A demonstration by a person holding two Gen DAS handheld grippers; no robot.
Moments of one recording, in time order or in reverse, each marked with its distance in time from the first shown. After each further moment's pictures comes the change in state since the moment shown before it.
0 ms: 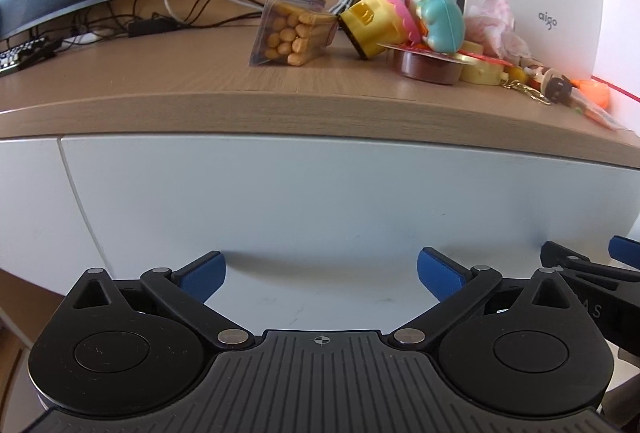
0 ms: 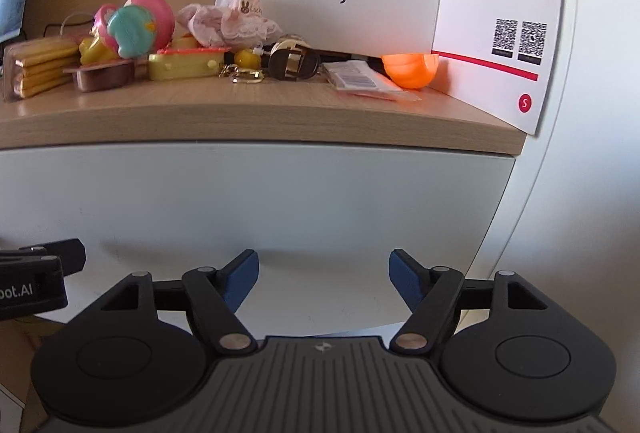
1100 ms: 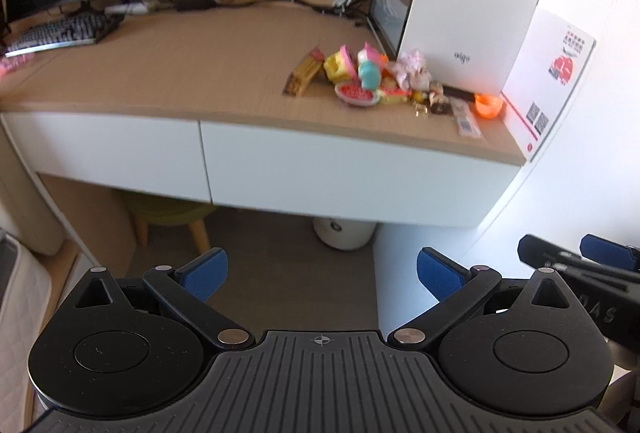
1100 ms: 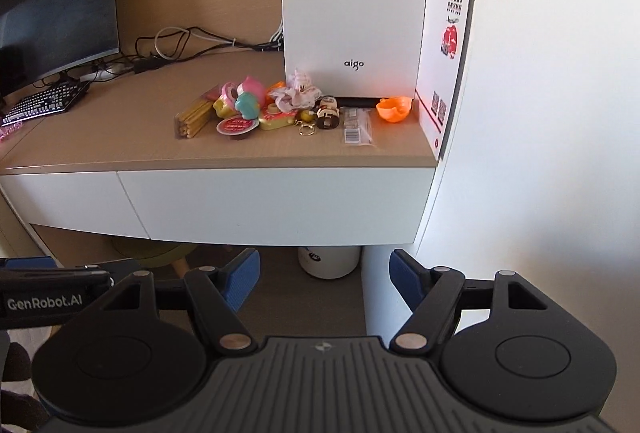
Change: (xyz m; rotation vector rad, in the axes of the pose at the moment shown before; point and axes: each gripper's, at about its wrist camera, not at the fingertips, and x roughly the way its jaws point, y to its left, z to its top) left arm -0.251 -0.016 0.045 -0.080 0.216 0.010; right arm -0.237 -0.086 0.074 -0.016 0.183 0.238
